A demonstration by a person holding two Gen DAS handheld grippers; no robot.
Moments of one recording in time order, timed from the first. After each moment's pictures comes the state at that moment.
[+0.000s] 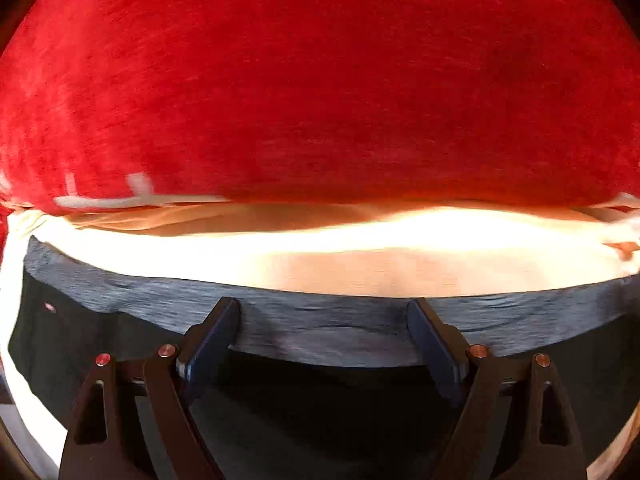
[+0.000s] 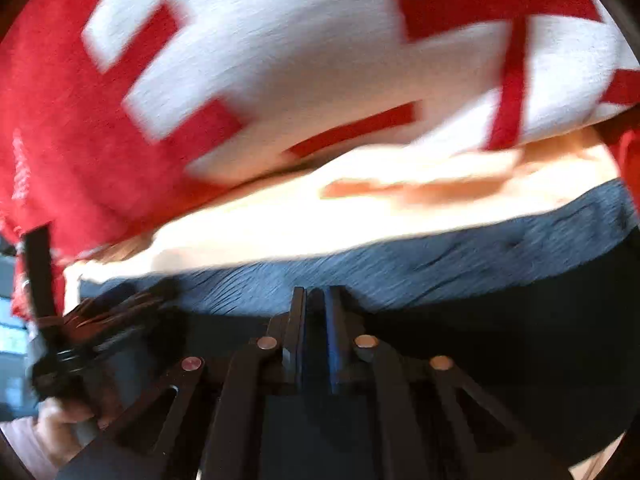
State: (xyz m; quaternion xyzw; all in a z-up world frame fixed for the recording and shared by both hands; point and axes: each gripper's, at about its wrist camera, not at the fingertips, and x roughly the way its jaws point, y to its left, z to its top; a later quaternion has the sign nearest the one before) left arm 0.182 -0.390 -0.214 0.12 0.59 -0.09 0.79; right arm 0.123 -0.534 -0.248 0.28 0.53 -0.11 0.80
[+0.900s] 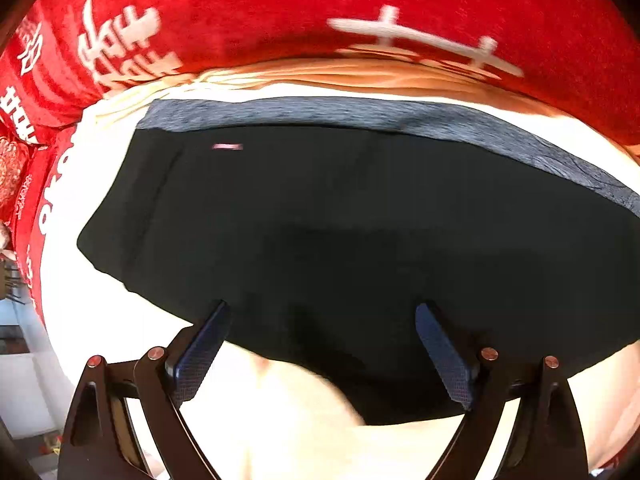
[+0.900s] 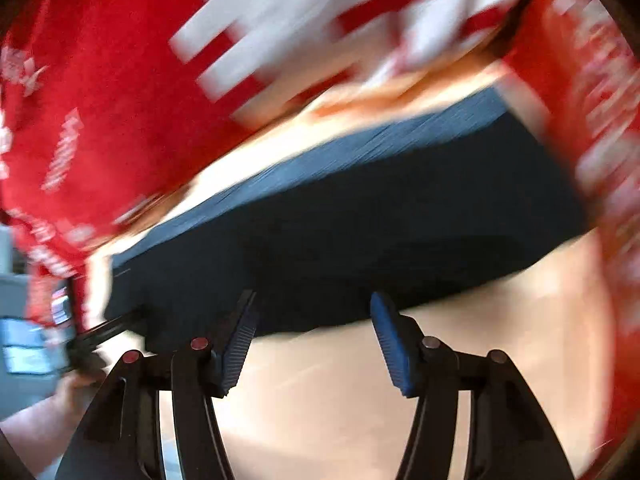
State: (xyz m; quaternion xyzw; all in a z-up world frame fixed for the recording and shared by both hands) left arm 0.141 -0.188 -0.180 0.12 0.65 -0.02 0.75; right arm 0.008 -0.412 -0.192 0.36 0.55 -0.02 0.75
